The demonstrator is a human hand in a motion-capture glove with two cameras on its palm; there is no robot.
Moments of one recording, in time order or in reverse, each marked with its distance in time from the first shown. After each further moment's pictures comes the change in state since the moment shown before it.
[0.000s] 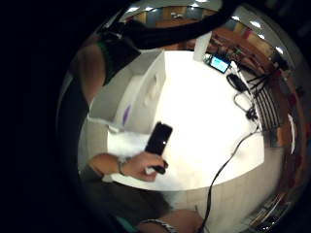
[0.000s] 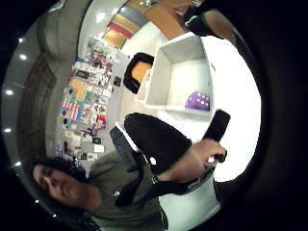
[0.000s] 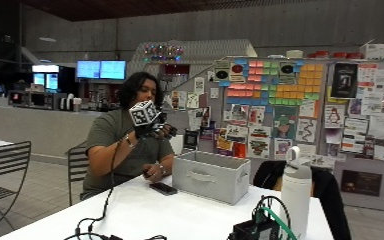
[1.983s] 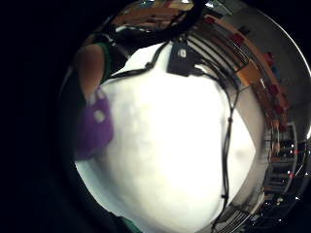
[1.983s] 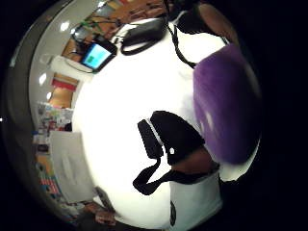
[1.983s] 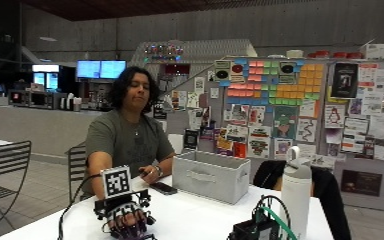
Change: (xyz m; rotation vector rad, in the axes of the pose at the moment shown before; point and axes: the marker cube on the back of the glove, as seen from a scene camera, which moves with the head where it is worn) arm 0.460 -0.090 0.059 0.192 0.407 0.745
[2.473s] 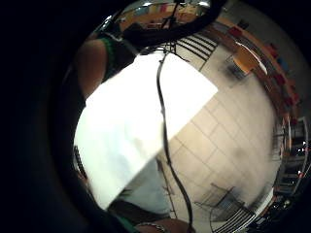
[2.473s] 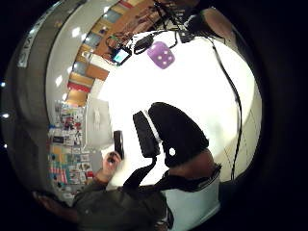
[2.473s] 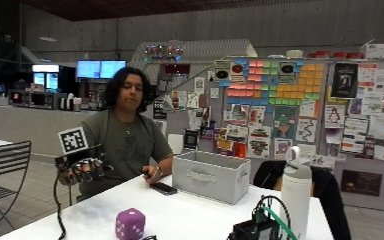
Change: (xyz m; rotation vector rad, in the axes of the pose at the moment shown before) arm 0.102 0.181 -0.159 -0.158 -0.135 0.038
